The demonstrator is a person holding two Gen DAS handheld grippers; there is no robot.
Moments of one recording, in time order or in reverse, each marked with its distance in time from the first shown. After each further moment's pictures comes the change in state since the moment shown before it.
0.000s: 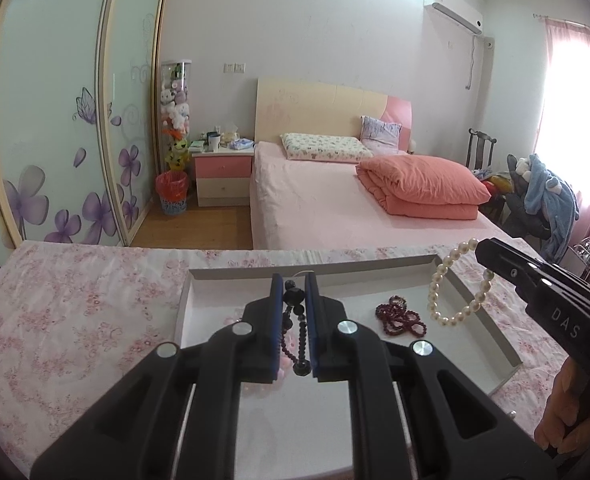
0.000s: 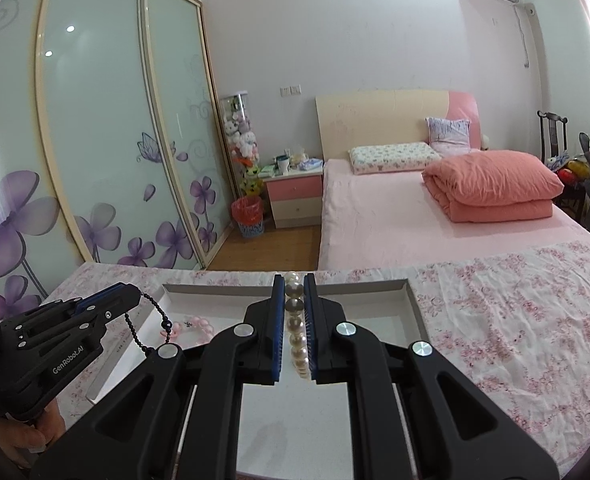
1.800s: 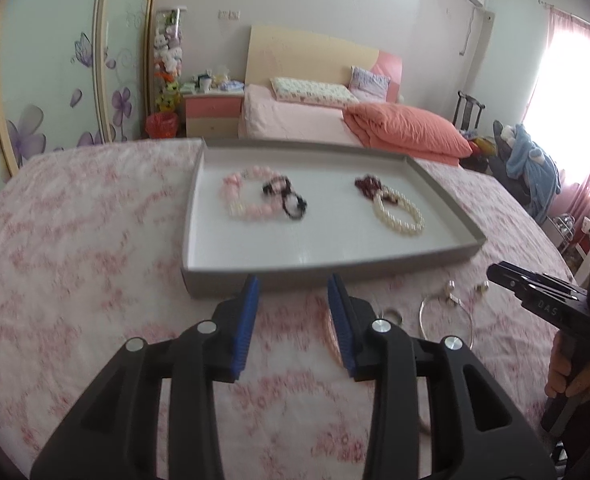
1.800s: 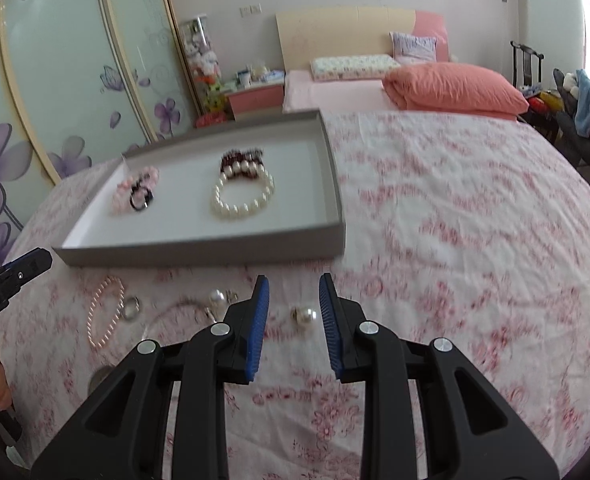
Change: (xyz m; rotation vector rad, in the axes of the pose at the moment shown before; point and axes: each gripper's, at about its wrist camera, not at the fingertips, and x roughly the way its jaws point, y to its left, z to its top) left arm -0.075 0.015 -0.096 -0.036 0.207 -0.078; right arm -0.053 -0.058 -0.102 0.059 0.324 -0.109
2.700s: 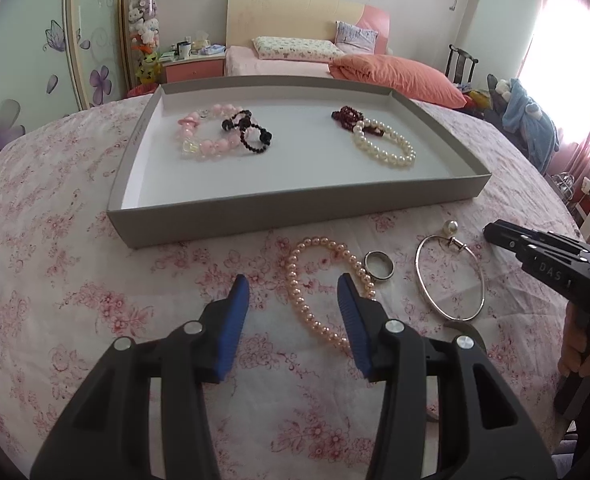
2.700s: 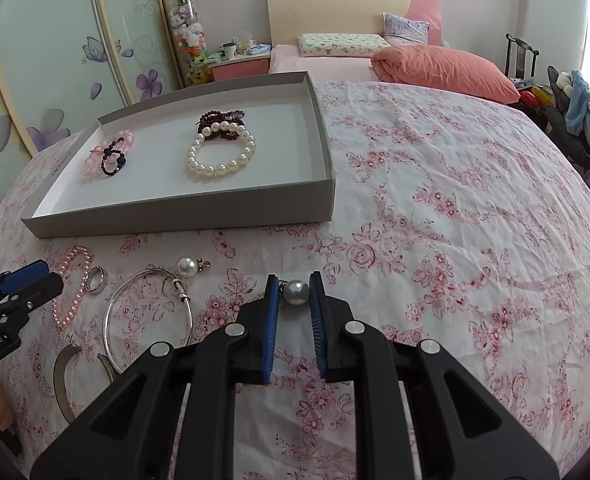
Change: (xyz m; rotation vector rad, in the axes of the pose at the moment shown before) left arm 0.043 -0.026 -0.024 0.068 0.150 -0.002; right arm 0.015 -0.001 -0.009 -0.028 0.082 -0.079
